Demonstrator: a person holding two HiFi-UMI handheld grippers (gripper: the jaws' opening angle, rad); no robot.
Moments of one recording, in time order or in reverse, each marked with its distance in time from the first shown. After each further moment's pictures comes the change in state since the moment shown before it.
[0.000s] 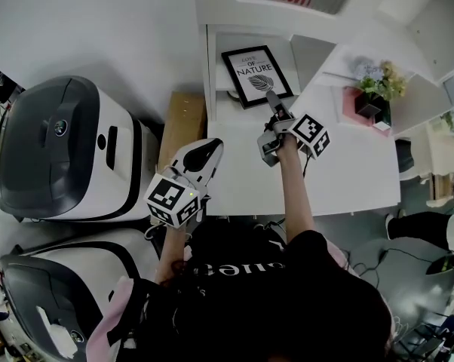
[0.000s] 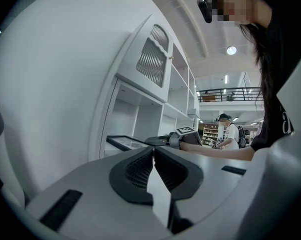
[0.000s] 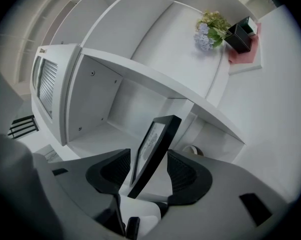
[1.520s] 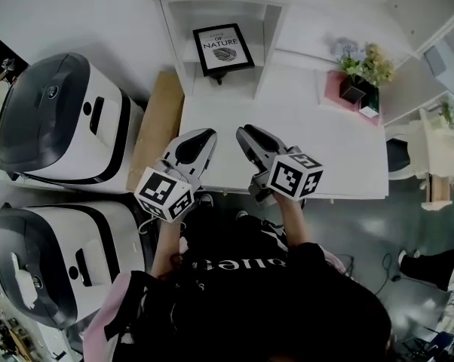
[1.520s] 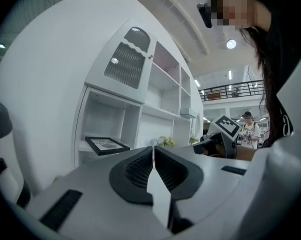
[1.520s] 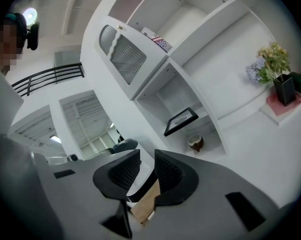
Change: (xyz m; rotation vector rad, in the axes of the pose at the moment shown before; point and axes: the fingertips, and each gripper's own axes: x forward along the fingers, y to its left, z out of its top) left arm 0.023 -0.152 -0.002 0.041 -0.035 0.098; right arm -0.215 0.049 -0.044 -0.525 0.357 0.258
